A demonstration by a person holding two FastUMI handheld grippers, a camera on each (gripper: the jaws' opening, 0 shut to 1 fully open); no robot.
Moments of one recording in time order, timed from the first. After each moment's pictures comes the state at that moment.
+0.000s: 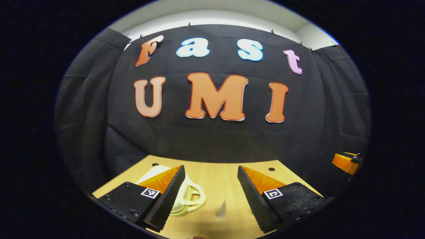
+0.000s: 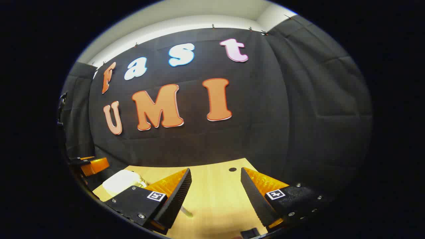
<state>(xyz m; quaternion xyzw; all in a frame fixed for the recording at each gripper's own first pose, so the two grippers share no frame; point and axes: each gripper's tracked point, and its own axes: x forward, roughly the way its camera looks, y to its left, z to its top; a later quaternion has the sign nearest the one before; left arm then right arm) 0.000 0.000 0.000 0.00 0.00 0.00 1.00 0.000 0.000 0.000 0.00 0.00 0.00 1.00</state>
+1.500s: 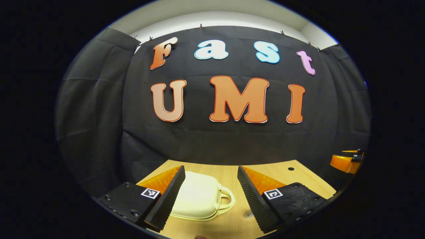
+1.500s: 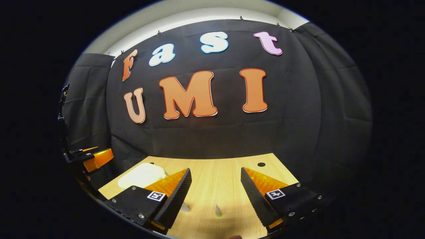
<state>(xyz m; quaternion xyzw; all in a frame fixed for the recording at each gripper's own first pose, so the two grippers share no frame) 0.001 0.071 -0.008 0.02 0.01 0.04 1.00 0.014 0.086 -0.012 -0.02 0.05 0.08 1.00</state>
